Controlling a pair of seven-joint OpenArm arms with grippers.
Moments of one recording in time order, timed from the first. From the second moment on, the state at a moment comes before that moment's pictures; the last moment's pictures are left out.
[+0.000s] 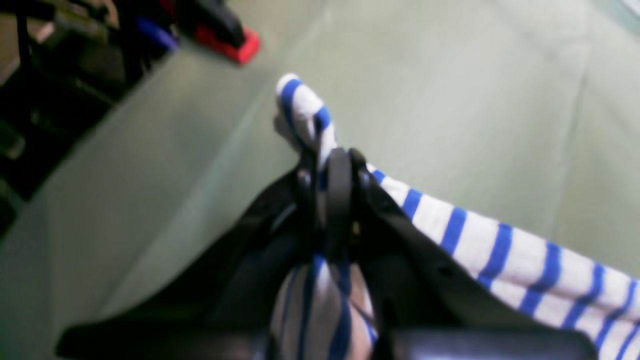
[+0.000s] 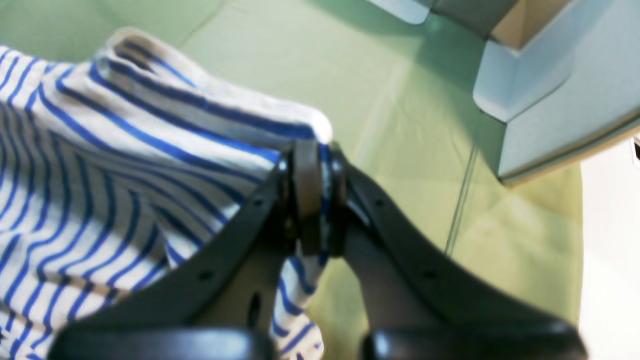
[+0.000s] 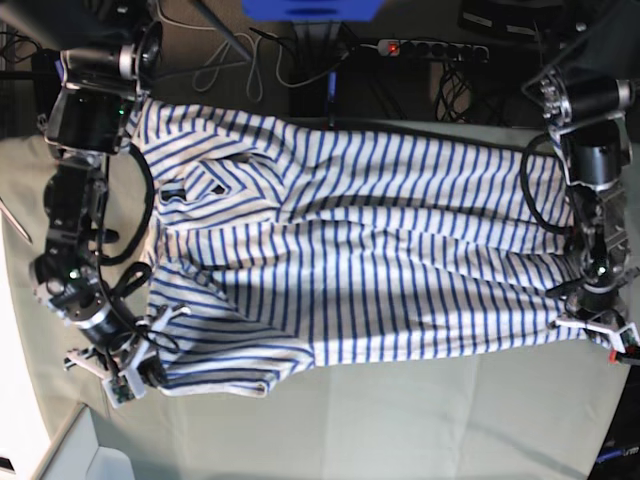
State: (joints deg) left arm -22.4 -18.8 -16.3 43.5 -14.0 0.1 3.4; right arm 14.5 6.0 15.6 81.9 -10.6 39.0 -23.3
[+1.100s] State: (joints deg) left arm -17.6 -19.1 -16.3 46.1 -14.3 0.1 2.4; right arm -6.3 -1.3 15.8 103.1 -10.7 39.1 -23.3
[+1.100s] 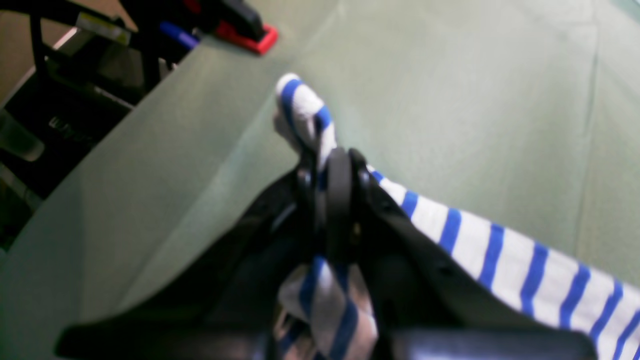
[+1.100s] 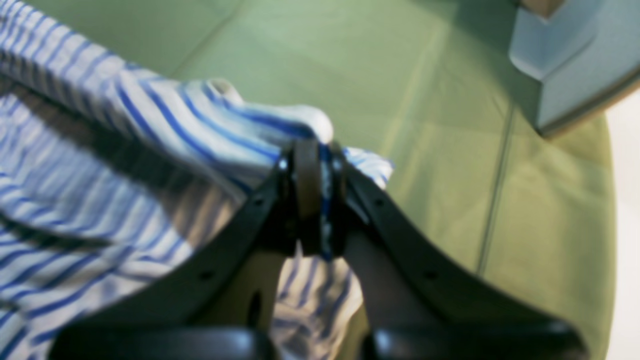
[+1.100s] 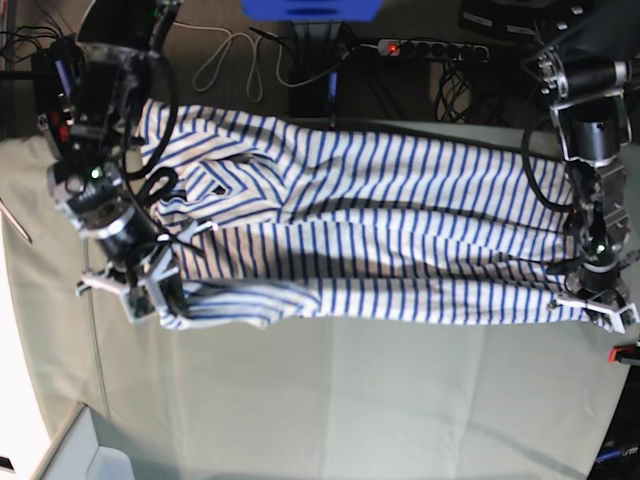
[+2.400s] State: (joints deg) left arm 4.8 -15.4 -19.9 61.9 -14.2 -1.6 -18.9; right arm -26.7 -3.1 19.2 105.9 -10.3 39.2 -13.4
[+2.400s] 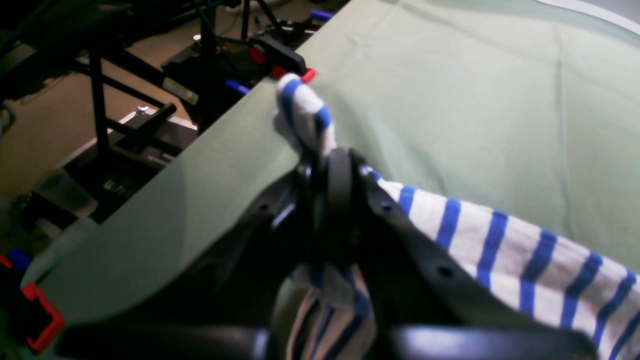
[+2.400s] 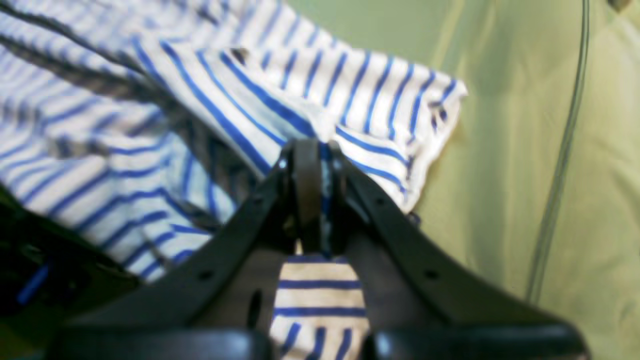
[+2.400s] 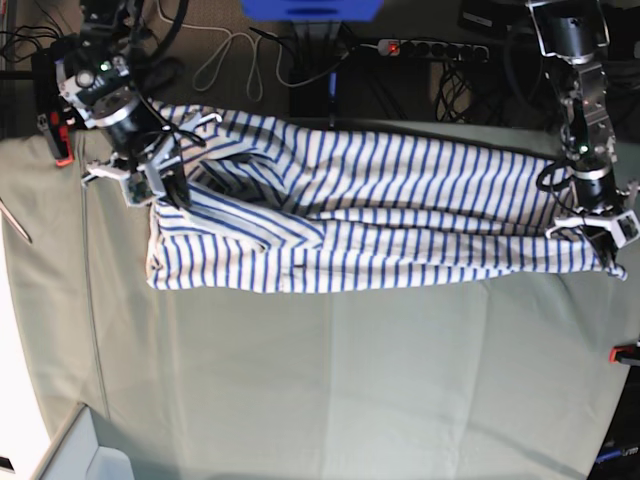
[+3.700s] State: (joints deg) left arm 6.5 -20.8 -15.2 57.0 -13.7 -11.1 -18.8; right arm -25.7 -1.9 26.5 92.1 -10.5 39.2 -4.0
